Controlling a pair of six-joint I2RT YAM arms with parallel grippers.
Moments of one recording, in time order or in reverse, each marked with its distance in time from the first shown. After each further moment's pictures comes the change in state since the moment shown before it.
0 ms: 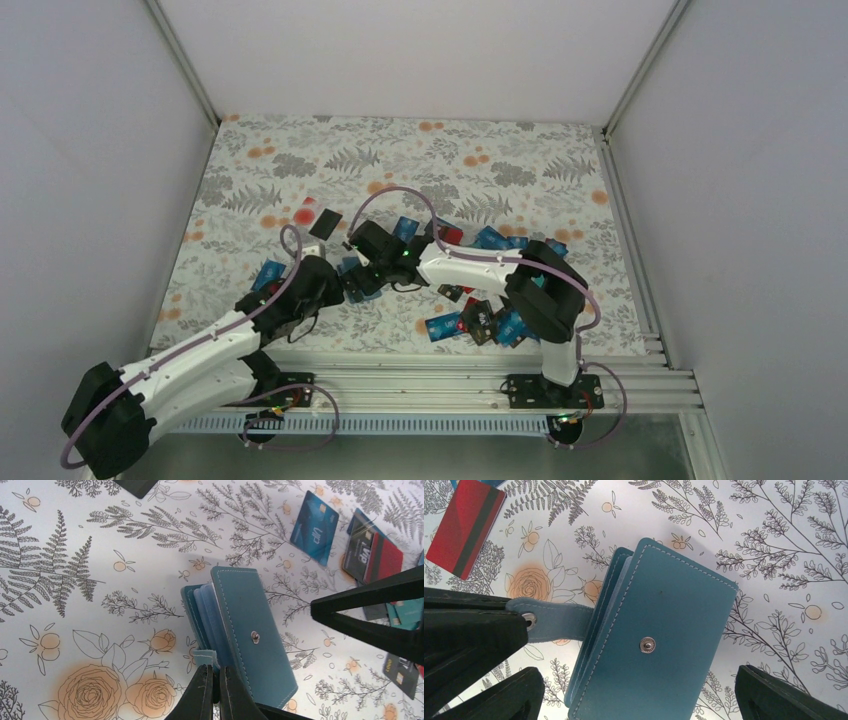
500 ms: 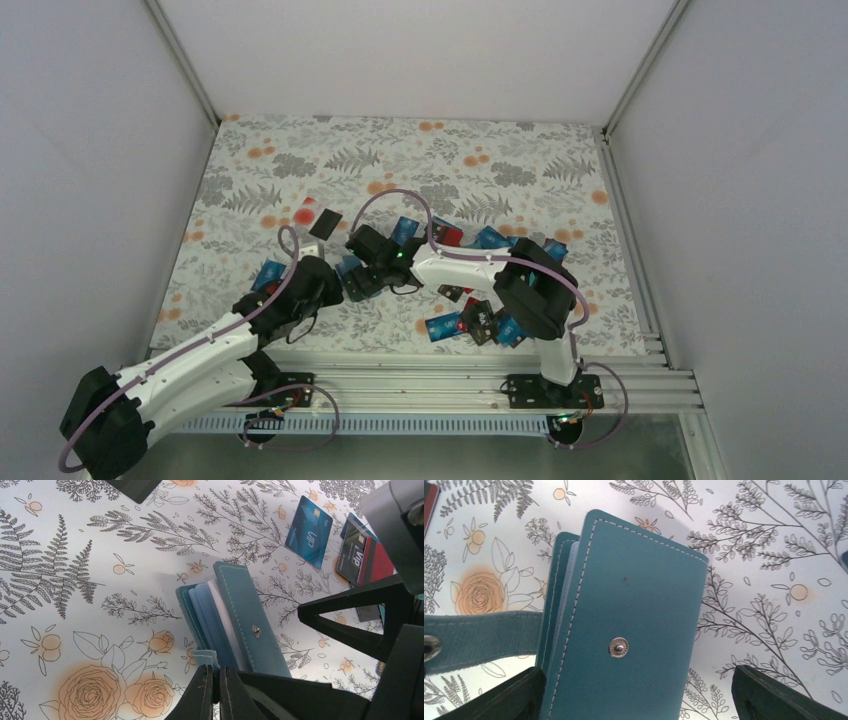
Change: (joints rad) left arm 0.000 -0.039 0.000 -0.008 0.000 0.000; right arm 0.006 0.056 0.021 -0.031 0.065 0.084
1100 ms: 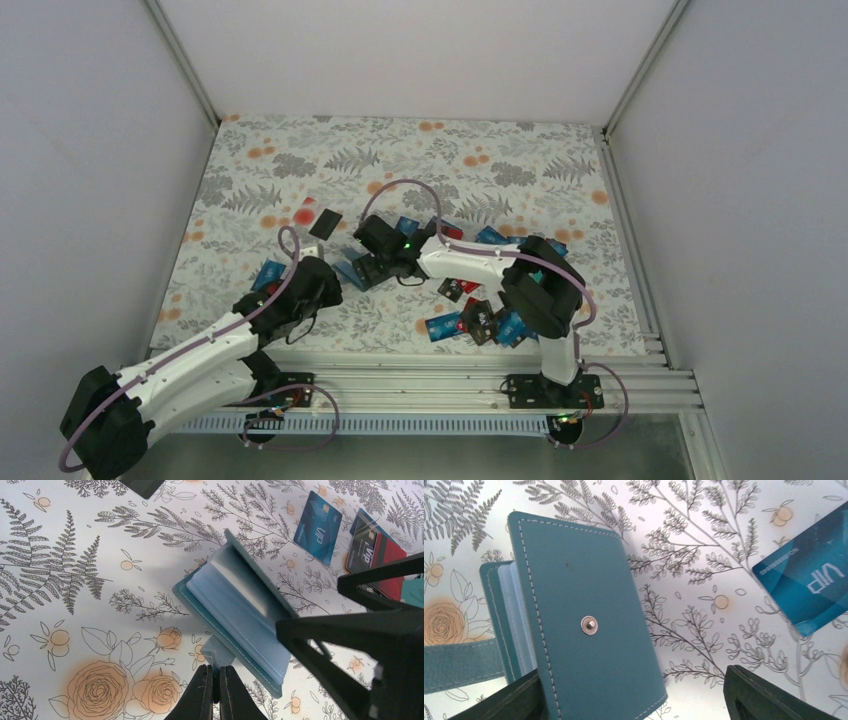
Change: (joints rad) left arm 0.000 0.002 0.000 -0.020 -0.007 0.000; right arm -0.048 -0.024 0.002 -0.027 0.072 0.008
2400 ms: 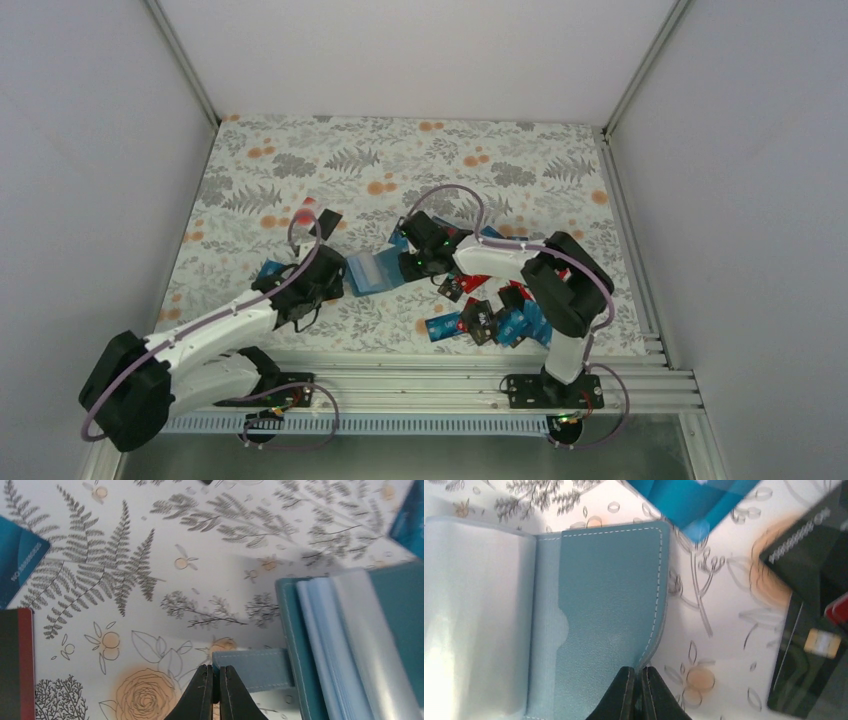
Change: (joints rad) left arm 0.042 0.220 0.098 -0.068 -0.081 0.008; right arm -0.182 -0.117 -0.288 0.145 -0.169 0.057
